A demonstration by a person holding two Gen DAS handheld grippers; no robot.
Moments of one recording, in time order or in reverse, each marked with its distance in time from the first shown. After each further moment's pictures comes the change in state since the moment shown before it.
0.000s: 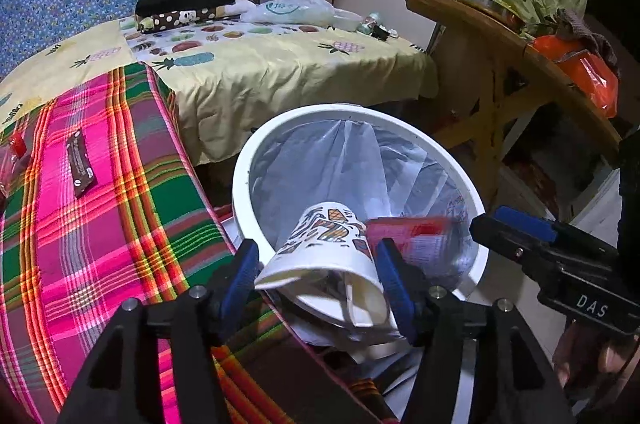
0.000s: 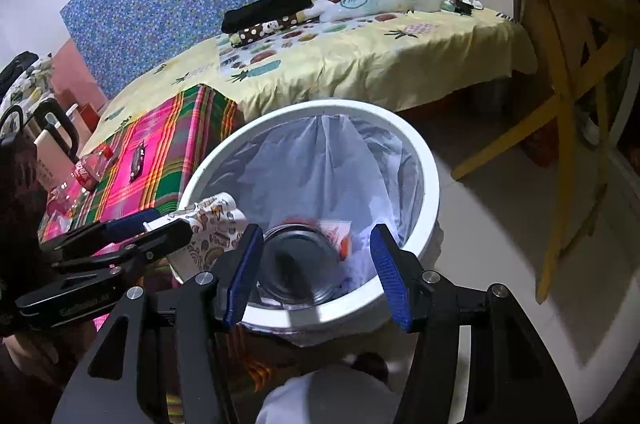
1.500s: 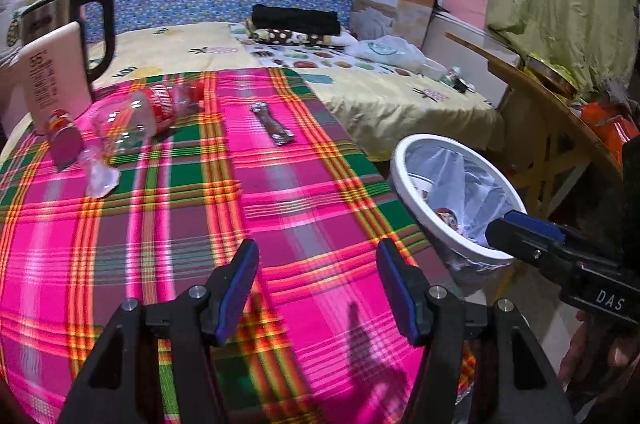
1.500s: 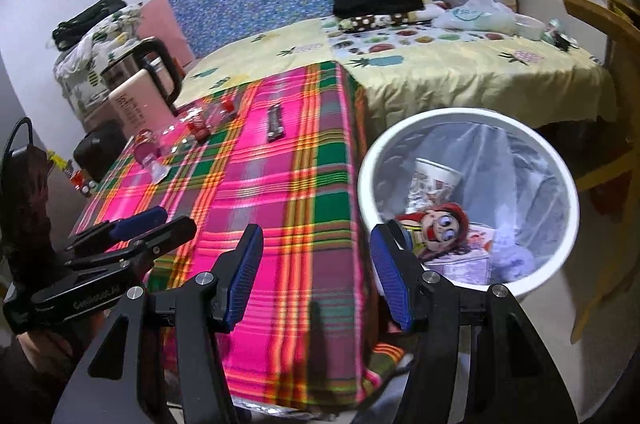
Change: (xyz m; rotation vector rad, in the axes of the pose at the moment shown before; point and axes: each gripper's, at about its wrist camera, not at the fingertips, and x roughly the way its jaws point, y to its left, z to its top) left arm -0.113 0.093 -0.073 -0.215 -0.136 0.223; right arm -0.011 0.113 -0.017 -0.207 0.038 0.245
